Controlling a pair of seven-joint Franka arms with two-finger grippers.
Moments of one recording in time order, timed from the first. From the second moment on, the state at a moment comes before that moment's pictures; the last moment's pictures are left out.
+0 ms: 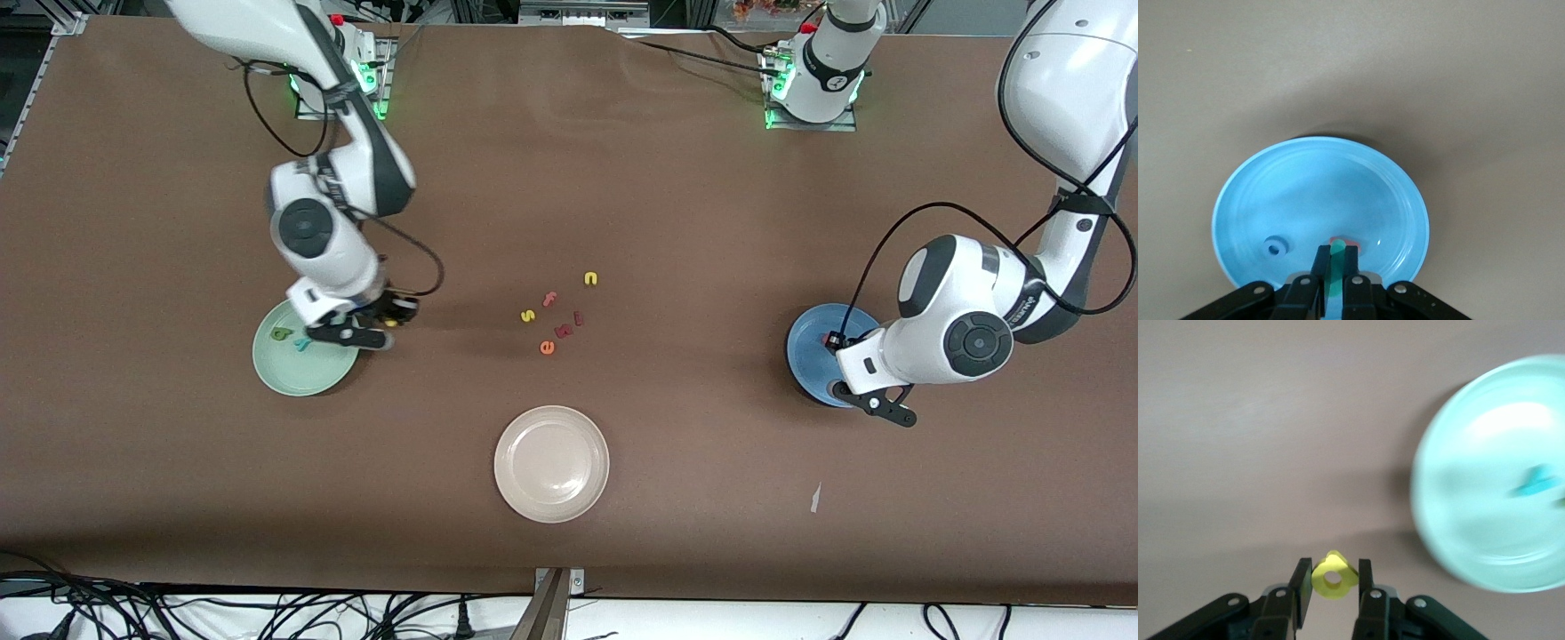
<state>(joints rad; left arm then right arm) 0.35 0.65 -0.54 -1.63 0.36 1.96 0.10 0.44 0.36 -0.13 -2.00 0.02 2.32 0.38</state>
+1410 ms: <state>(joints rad) 0.34 0.53 -0.65 -1.40 0.36 1.68 0.10 0.26 0.17 -0.12 -1.92 0.04 2.02 0.08</state>
